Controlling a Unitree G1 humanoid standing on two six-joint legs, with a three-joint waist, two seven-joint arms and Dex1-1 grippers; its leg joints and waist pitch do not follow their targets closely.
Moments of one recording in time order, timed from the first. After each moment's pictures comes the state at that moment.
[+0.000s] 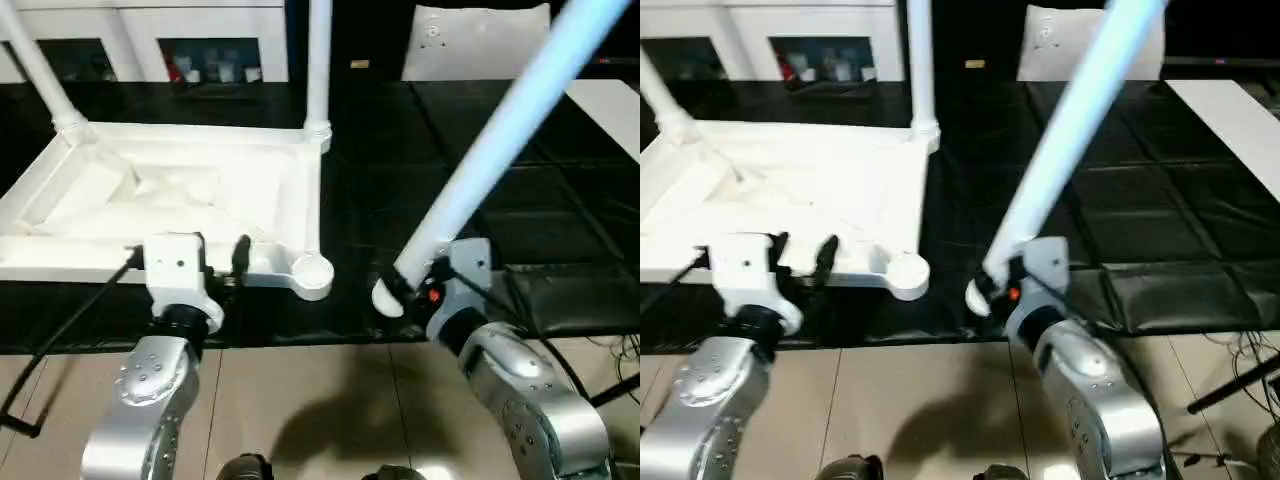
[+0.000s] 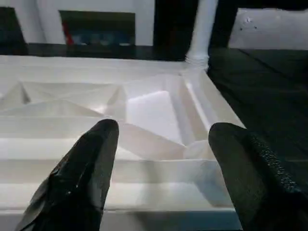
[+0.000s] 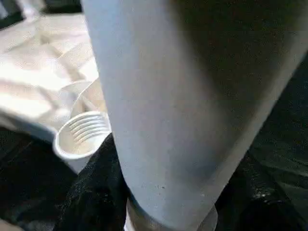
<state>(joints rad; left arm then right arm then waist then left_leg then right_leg) 0.05 0.11 -0.01 -0.49 -0.14 0.46 -0.02 -0.03 -0.15 0.11 -0.43 0.26 0.70 0.22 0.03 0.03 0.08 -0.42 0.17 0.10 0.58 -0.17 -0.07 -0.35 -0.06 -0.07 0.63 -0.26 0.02</state>
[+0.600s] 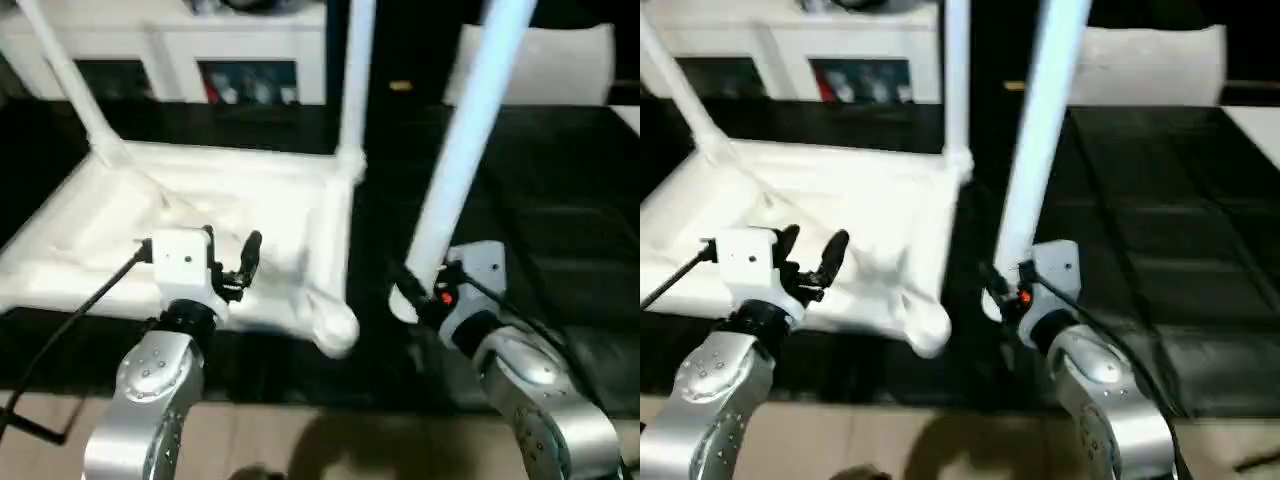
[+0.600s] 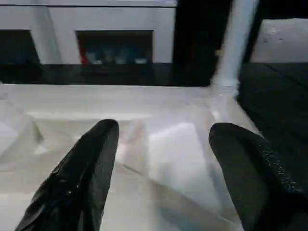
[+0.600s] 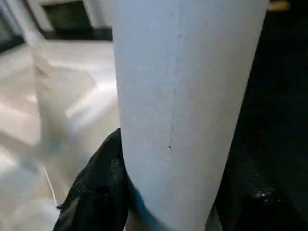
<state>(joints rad) 0.03 0.13 -0.01 -0.50 -0.16 0.47 -0.06 0.00 -0.14 0.05 -0.44 0.27 0.62 0.24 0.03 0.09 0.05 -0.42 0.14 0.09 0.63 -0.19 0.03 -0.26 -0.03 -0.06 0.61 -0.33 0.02</state>
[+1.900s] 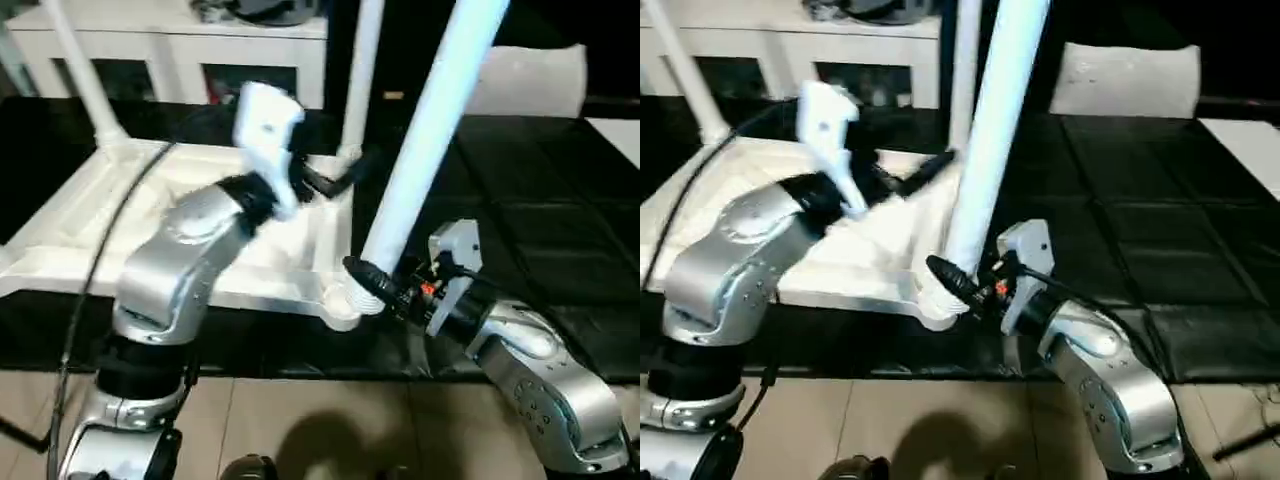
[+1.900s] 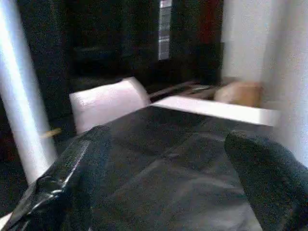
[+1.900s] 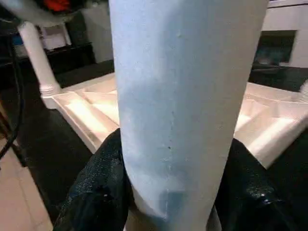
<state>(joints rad) -0.60 0.22 -0.13 -0.27 -0.40 0.63 -0.49 -0.11 -0.27 0.10 -0.37 0.42 0.54 0.53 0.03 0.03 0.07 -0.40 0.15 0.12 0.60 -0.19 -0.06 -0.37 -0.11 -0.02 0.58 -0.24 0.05</state>
